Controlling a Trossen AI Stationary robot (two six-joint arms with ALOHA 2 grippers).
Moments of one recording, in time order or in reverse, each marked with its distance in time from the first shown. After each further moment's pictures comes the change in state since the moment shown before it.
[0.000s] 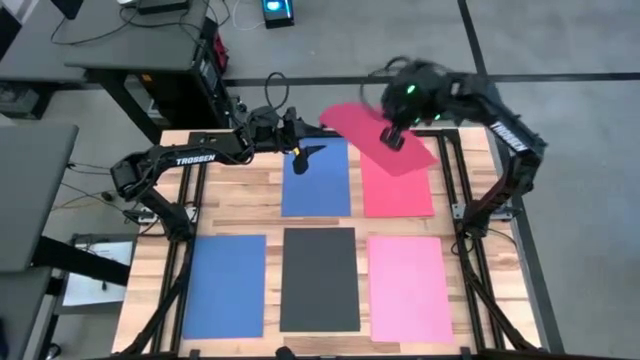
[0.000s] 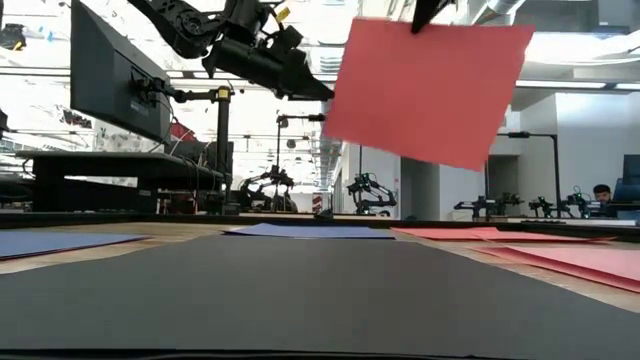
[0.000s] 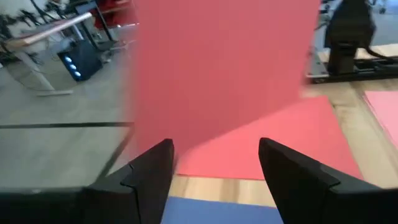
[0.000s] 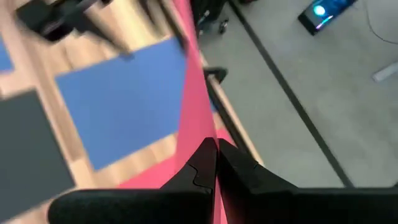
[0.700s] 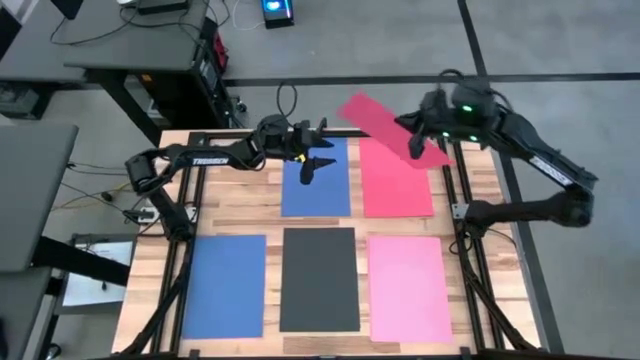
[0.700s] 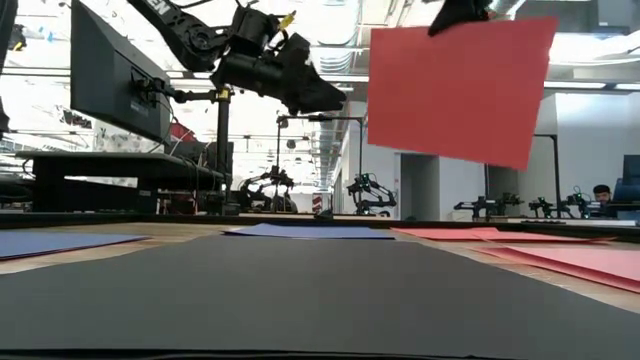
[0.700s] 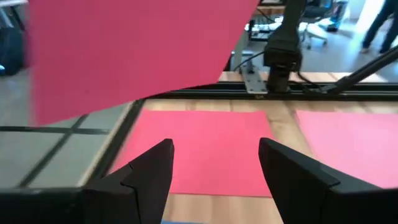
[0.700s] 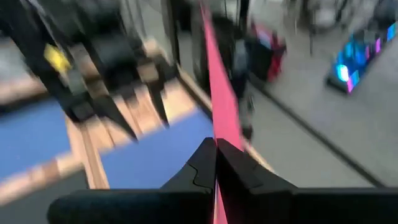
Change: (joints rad) left arm -0.030 0.096 -0.016 0.131 0.192 -0.169; right arm -0.173 -0.521 -0.758 0.664 -0.295 0.040
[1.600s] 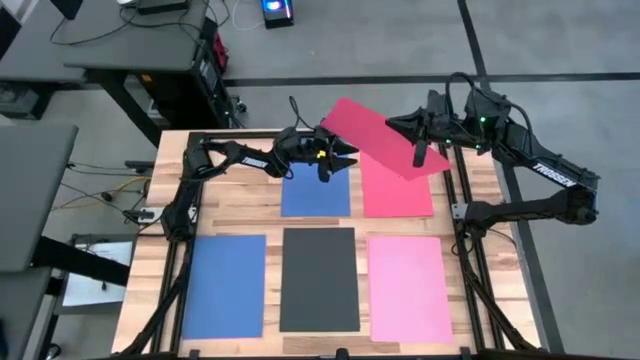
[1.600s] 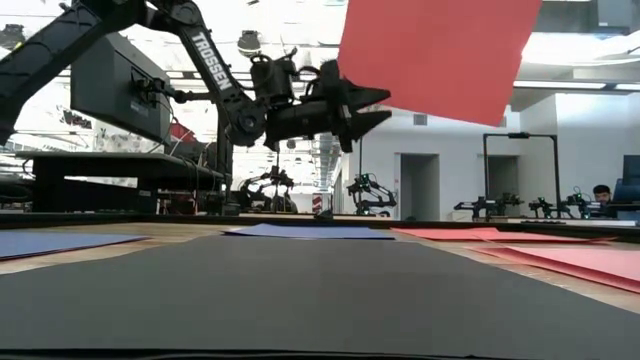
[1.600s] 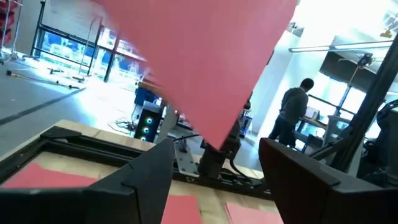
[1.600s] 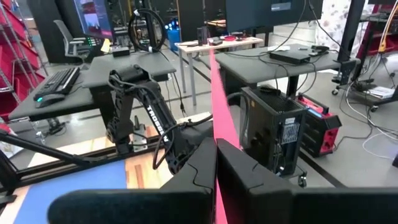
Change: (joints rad) left arm -0.018 0.498 0.168 0.829 0.206 -0.630; right arm 0.126 -0.112 -0.129 0.395 -0.103 0.061
